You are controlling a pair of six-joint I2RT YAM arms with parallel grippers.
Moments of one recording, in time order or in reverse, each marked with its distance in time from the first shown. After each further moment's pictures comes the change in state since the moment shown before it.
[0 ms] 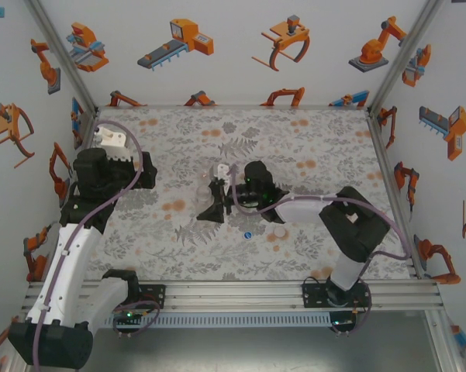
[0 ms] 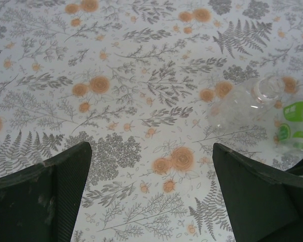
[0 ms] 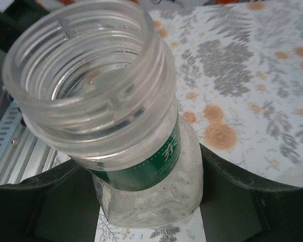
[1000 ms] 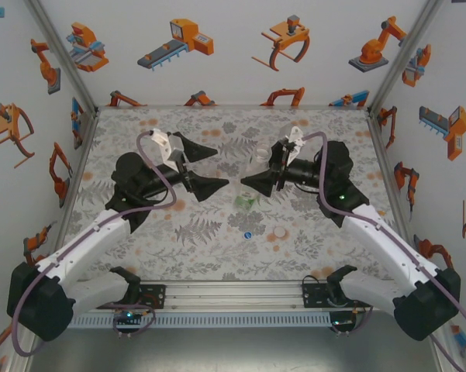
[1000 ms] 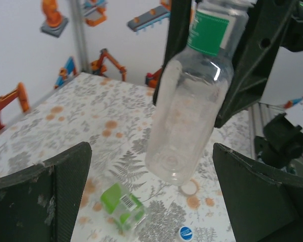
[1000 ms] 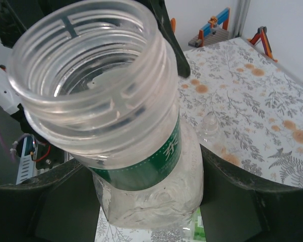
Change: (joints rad) left arm -0.431 0.222 -0.141 0.977 0.647 -0.163; right arm -0.274 -0.656 0.051 -0.539 0.051 0.104
